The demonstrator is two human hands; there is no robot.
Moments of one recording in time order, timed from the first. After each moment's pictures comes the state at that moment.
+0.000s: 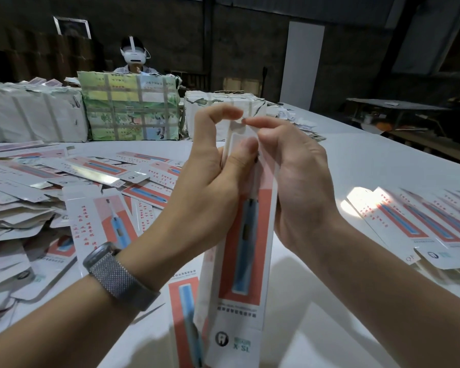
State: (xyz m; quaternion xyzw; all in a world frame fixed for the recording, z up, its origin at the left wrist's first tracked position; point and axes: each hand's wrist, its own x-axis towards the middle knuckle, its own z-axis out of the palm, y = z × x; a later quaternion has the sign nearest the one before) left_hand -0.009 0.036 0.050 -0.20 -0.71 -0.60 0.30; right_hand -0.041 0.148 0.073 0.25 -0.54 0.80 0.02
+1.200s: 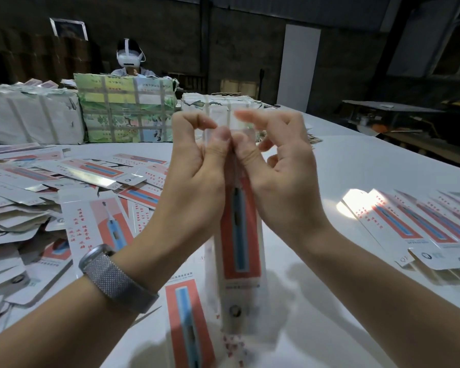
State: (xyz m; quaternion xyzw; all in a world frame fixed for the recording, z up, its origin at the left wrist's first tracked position) left_hand -0.007 0.042 0.058 -0.14 -0.66 -0.66 0.33; right_hand -0.058 0.149 0.061 0.35 -0.71 0.53 0.30
